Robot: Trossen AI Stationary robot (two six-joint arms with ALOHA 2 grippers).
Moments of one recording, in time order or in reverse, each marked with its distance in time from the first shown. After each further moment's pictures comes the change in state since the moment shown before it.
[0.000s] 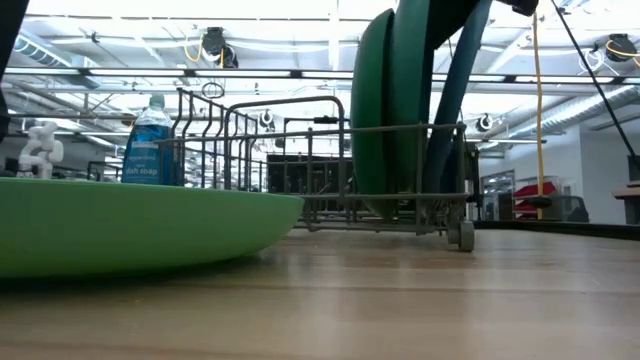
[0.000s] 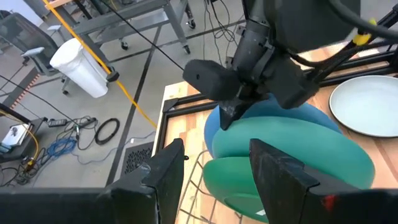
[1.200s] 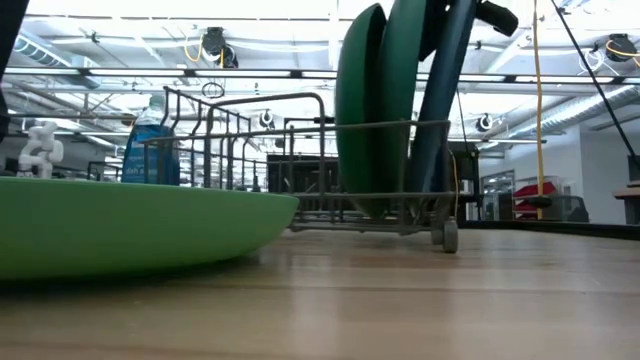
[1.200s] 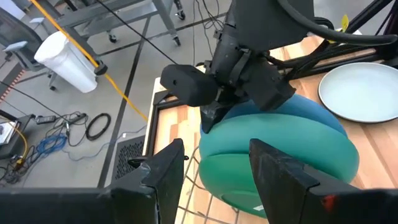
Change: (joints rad) left arm 0.000 0.000 0.000 -0.048 0.031 0.007; right arm -0.072 -0.020 -0.082 0.175 -0.017 -0.127
